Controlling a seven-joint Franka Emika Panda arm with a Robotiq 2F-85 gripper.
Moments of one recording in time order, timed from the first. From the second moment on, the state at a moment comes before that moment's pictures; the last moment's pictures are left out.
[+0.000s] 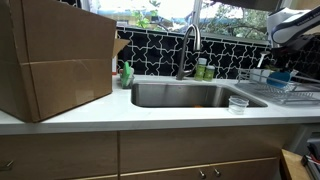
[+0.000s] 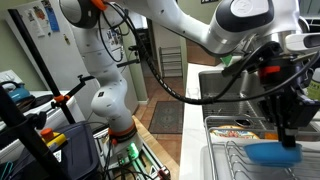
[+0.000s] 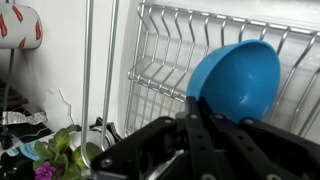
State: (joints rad) arm -0.54 -0.05 -0.43 -2.04 -0.68 2.03 -0.05
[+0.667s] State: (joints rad) arm -0.40 -0.03 -0.36 -2.00 -0.85 1.75 0.05
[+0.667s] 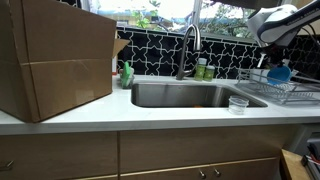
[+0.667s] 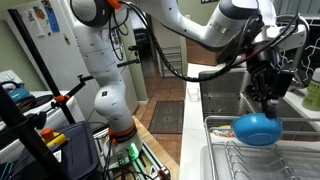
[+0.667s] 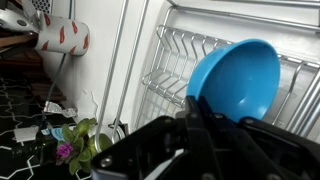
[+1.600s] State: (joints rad) arm -0.38 0.08 -0.35 -2.02 -0.90 1.72 0.19
